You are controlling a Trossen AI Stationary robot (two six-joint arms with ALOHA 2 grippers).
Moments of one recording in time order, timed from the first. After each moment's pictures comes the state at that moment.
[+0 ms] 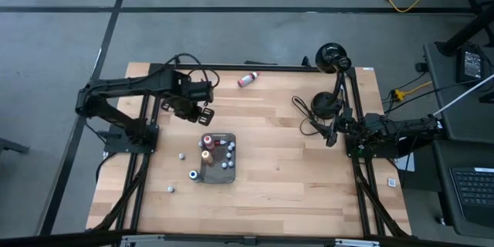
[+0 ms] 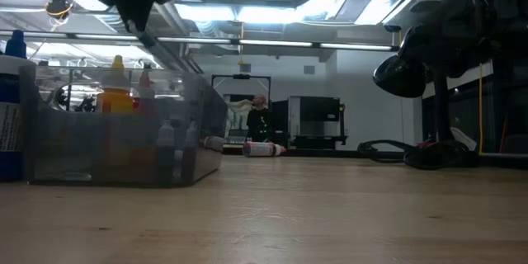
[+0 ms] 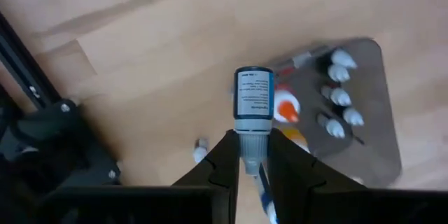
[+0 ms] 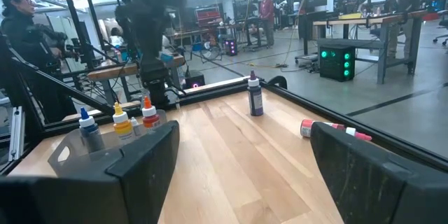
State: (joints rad) left arm 0.15 1.38 1.42 -1.46 0.03 -1.08; right arm 0.14 0.01 0.01 0.08 0.45 0.12
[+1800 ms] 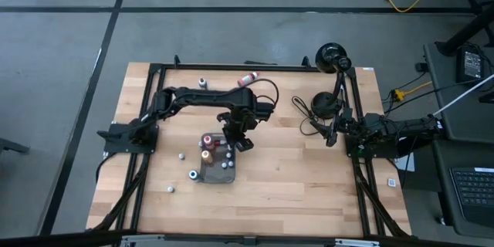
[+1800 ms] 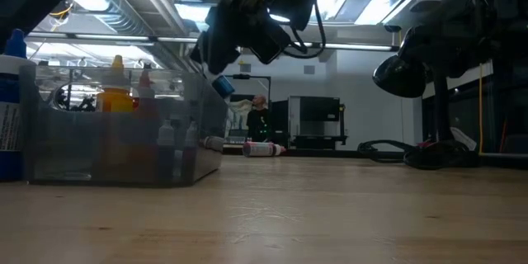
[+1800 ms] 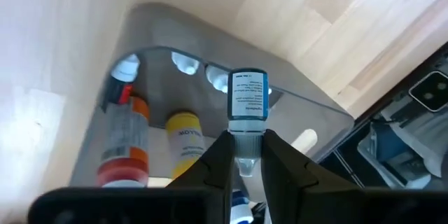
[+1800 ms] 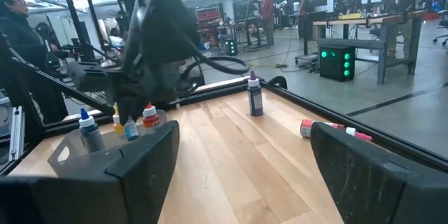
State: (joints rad) left arm 0.10 2.18 1.97 -1.57 0.43 -0.40; right arm 0.14 0.01 0.01 0.08 0.45 0.12
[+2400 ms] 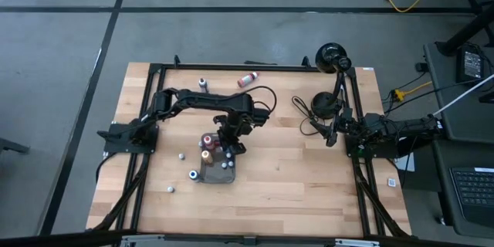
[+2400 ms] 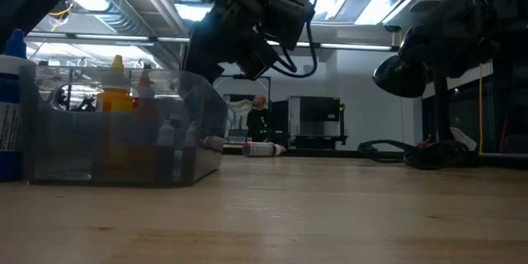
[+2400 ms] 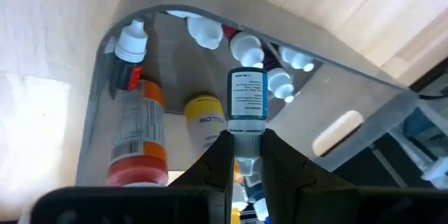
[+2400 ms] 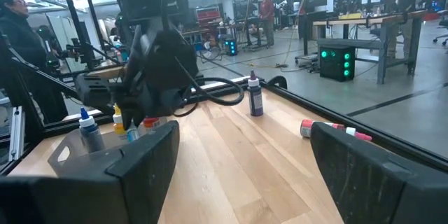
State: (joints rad) left arm 0.09 2.17 1.85 -1.57 0.42 -0.31; right arm 0.14 0.01 0.01 0.08 0.45 0.12
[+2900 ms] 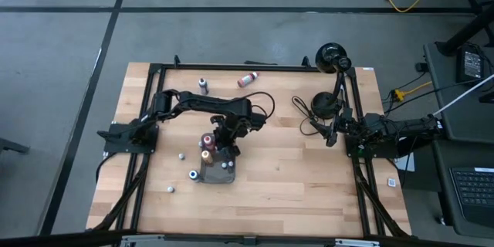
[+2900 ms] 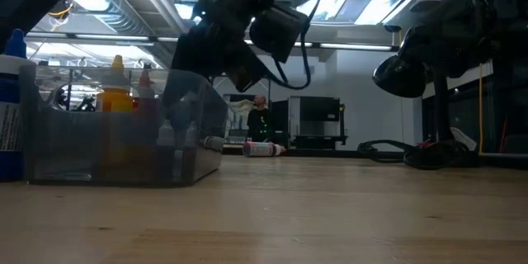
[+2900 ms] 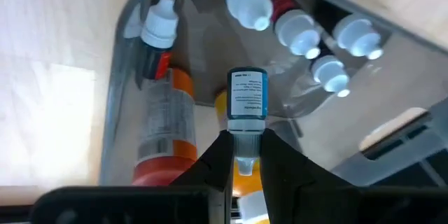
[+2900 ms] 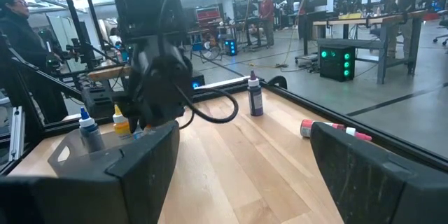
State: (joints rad) left arm 0.07 2.17 1.77 -1.57 0.34 -0.28; right arm 0.14 0.01 0.01 0.08 0.45 0.12
